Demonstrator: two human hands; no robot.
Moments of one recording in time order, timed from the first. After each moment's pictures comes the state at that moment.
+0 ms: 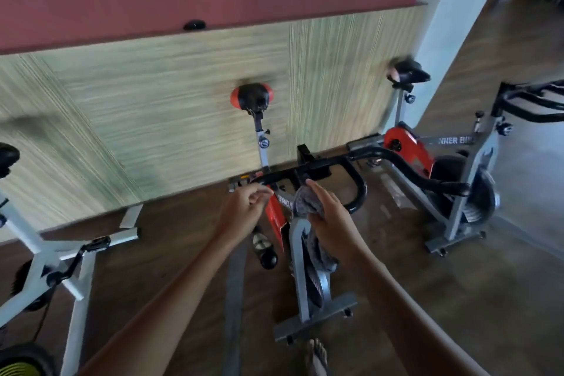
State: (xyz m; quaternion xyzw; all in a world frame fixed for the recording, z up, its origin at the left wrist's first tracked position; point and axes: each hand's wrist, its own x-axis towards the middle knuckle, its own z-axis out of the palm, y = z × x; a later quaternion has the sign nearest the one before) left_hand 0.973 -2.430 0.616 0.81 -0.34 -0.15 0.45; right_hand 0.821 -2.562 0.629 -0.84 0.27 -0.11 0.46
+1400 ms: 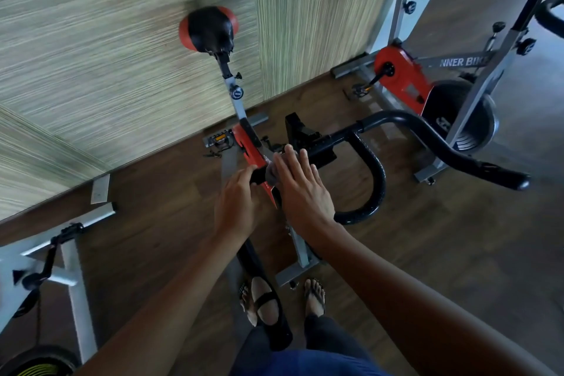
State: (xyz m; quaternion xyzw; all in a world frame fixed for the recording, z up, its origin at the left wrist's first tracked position) left_hand 1.061 -2.515 0.515 0.87 -0.37 -0.13 0.32; right_hand 0.948 -2.616 0.555 -0.93 0.28 0.05 0.22
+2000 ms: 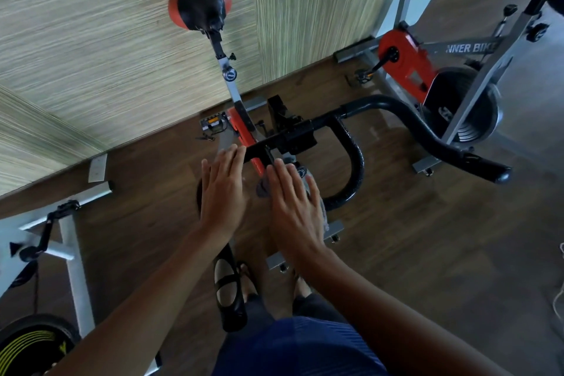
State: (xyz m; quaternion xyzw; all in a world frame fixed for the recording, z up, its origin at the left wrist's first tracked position) left_hand 1.024 -2.519 0.517 0.89 -0.39 -0.06 0.23; right_hand 0.886 -2.593 0.535 -0.95 0.28 -0.05 0.12
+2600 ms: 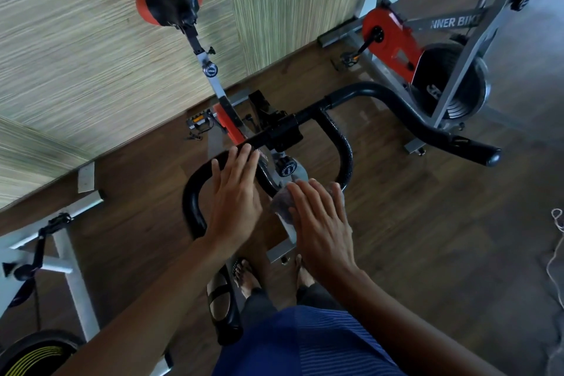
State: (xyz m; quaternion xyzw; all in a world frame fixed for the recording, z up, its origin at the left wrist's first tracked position) left_hand 1.000 -2.537 0.522 0.85 -0.48 -0.08 0.22; right_hand 0.829 -2.607 0.518 -0.93 0.31 -0.15 0.12
